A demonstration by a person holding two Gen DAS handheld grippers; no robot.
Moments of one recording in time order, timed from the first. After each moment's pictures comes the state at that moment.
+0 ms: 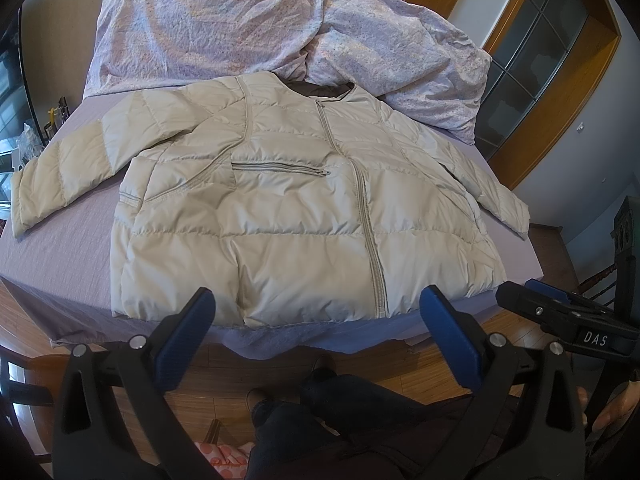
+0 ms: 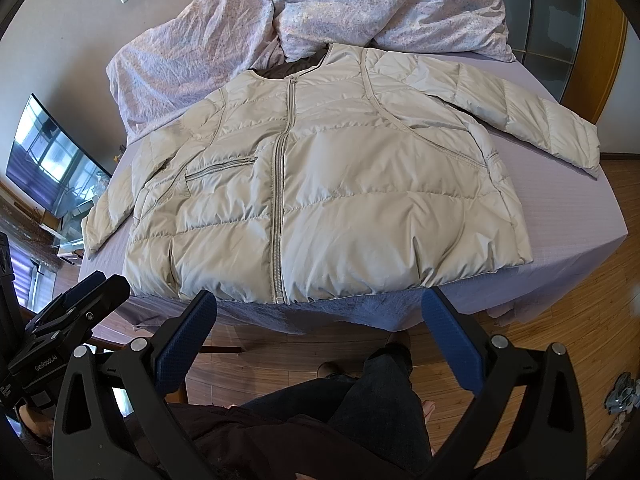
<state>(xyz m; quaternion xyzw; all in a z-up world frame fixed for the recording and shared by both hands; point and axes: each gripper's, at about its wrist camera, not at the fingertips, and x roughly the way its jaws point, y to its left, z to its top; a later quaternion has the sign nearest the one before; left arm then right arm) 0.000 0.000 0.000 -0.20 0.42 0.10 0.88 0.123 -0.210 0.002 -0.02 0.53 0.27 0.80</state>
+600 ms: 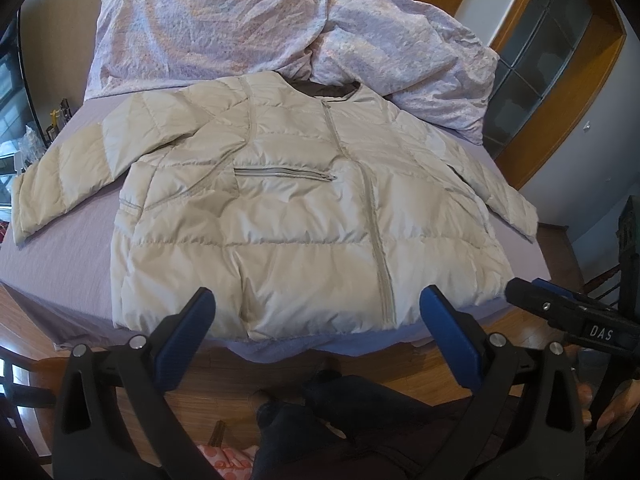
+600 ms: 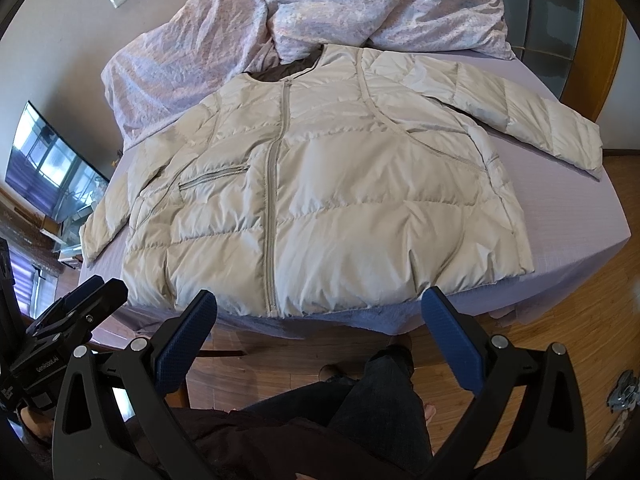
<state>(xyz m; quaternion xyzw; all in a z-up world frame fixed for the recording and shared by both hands) 0.012 0.005 -0.004 -0.20 0.43 0.11 0.87 0.144 -0.208 -0.001 -0.01 0.53 0.26 0.81</state>
